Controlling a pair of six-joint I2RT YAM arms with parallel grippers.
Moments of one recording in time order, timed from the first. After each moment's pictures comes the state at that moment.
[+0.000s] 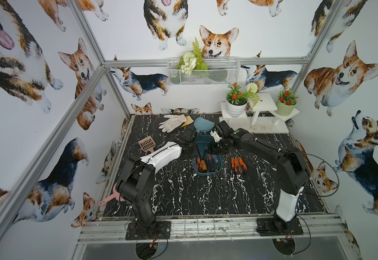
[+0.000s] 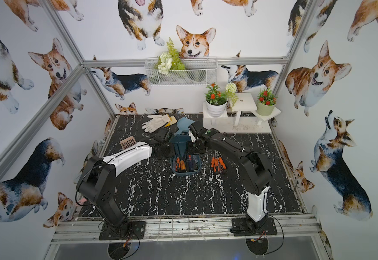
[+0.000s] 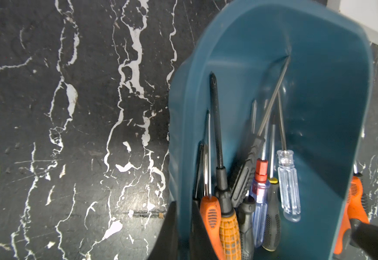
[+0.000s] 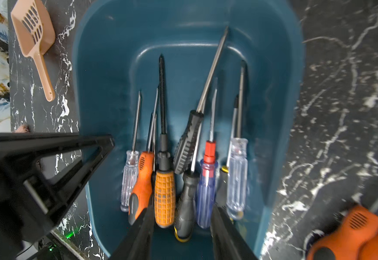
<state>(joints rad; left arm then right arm) -0.53 1.74 1.23 -0.58 -0.02 -0.69 0.68 1.89 1.52 -0.71 -0.23 0.50</state>
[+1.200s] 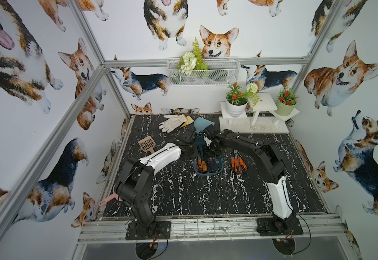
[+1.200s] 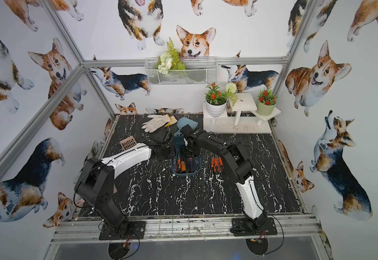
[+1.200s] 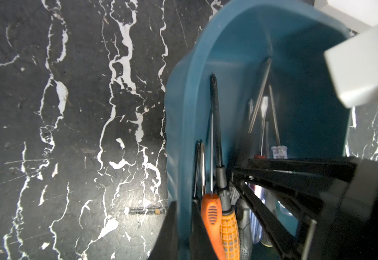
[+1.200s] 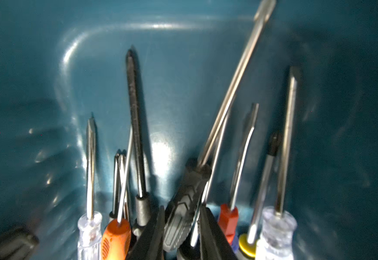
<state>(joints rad) -0.53 1.72 1.20 -0.56 -0.01 -0.68 0.72 2.16 1.70 -0.78 -0.16 0.50</state>
